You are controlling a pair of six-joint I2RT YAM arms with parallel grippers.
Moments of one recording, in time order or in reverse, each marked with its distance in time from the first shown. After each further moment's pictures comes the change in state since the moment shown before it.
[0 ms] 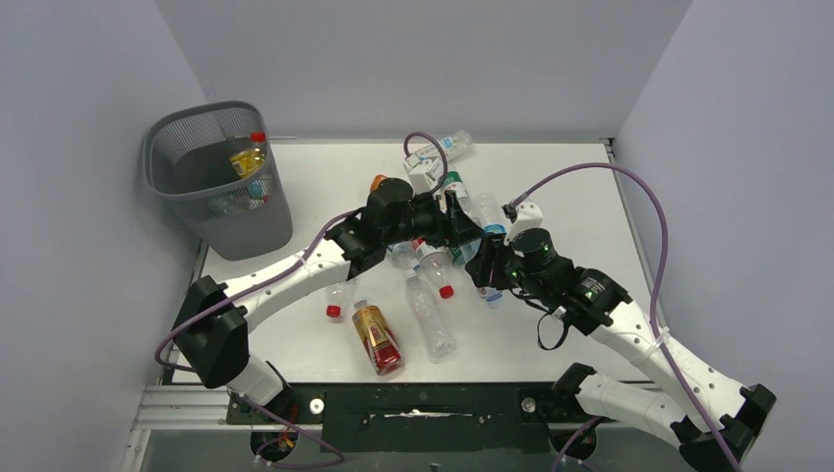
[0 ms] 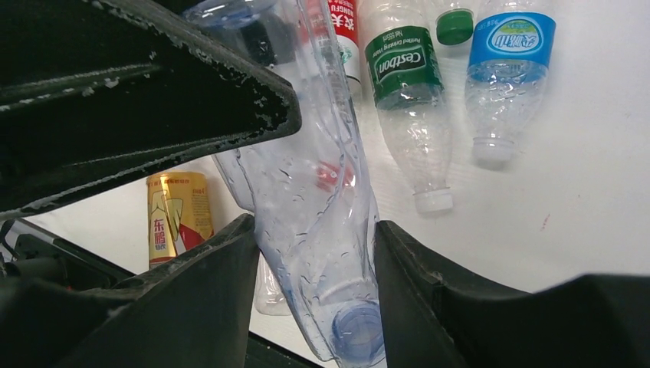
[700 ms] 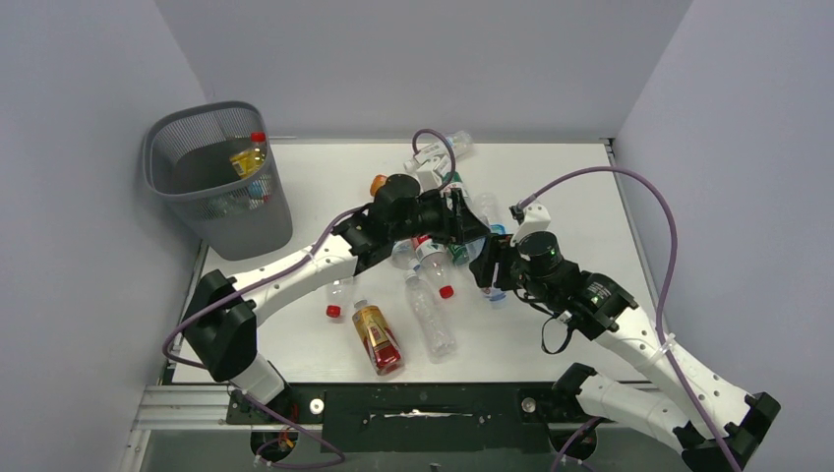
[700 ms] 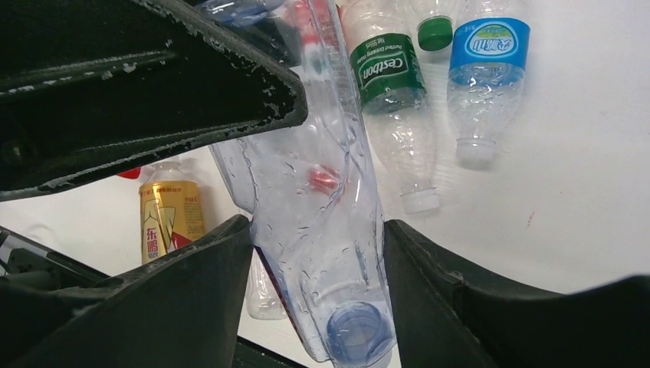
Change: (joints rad) left arm -0.010 0.045 0.055 -0.003 0.021 -0.005; right arm -0.008 -0.042 -0.018 0.001 0.025 0.005
